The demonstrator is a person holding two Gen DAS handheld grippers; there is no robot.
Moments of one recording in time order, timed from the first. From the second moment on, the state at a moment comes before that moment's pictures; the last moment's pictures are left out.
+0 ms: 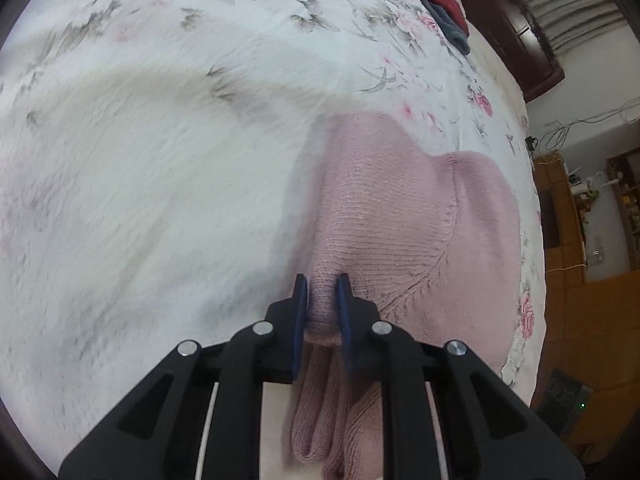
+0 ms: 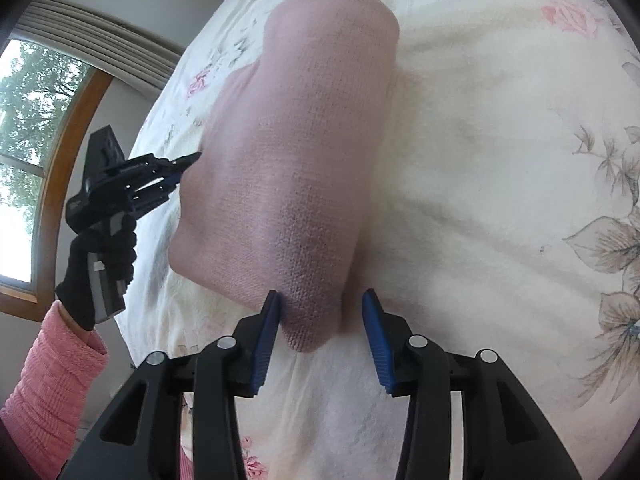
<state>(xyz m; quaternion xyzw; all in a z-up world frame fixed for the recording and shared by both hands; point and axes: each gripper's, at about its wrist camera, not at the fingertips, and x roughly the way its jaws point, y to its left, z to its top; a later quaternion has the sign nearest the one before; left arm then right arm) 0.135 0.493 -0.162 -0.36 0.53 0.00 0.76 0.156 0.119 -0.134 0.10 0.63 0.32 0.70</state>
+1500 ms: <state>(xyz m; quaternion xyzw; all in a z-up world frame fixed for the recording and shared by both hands) 0.135 0.368 -0.099 -0.42 0.45 -0.26 0.75 0.203 0.053 -0.074 0.29 0.57 0.40 0.65</state>
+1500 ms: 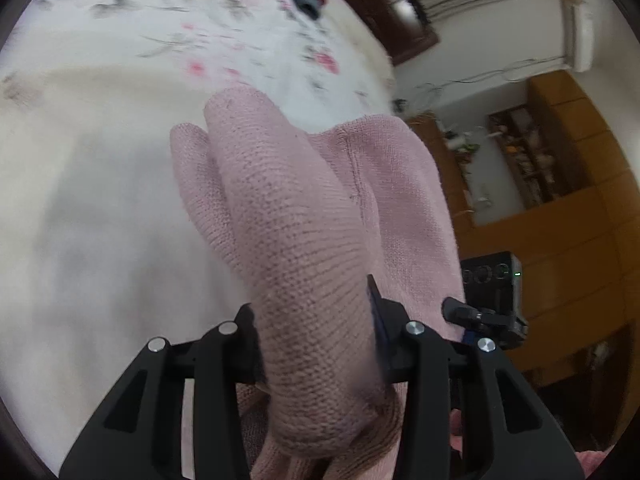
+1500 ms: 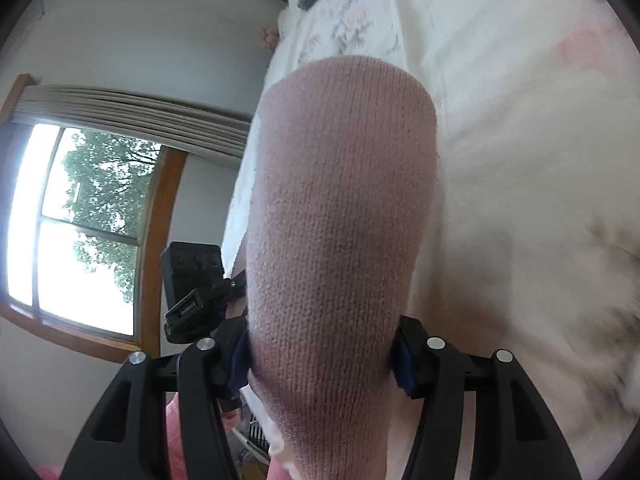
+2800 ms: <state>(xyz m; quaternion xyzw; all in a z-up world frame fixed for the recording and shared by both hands) 0.031 0.223 -0.099 -0.25 0.53 -0.19 0.79 0.044 -0.107 -0.096 0.22 0.61 0.30 0.70</state>
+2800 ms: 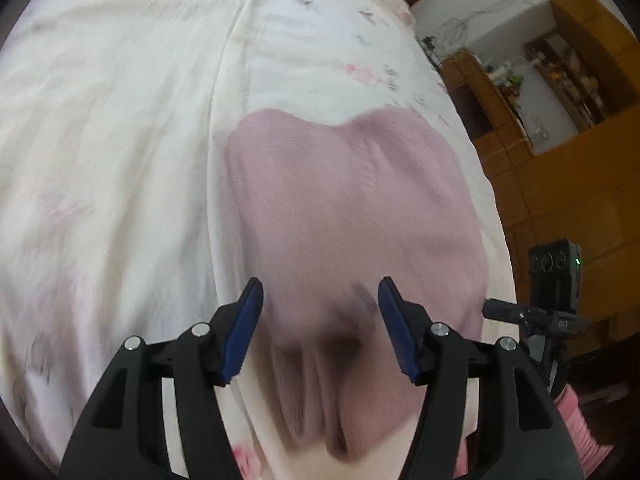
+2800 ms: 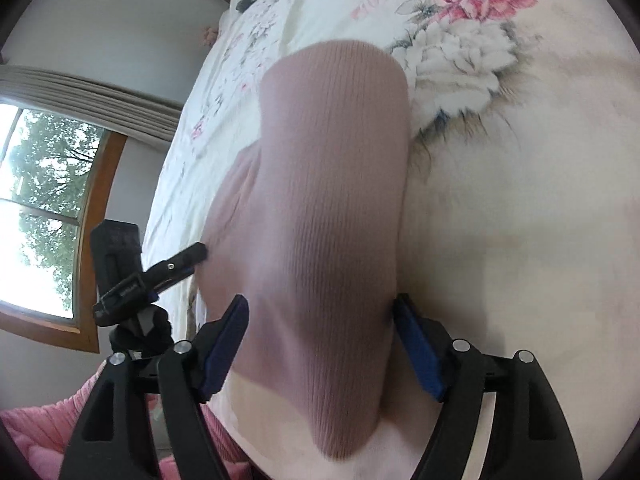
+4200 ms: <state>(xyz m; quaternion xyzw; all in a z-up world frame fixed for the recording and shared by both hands) -0.078 0.199 -0.056 -0.13 0.54 -0.09 0.82 -0.056 -0.077 -0.034 0.06 0.58 0.16 0.80</state>
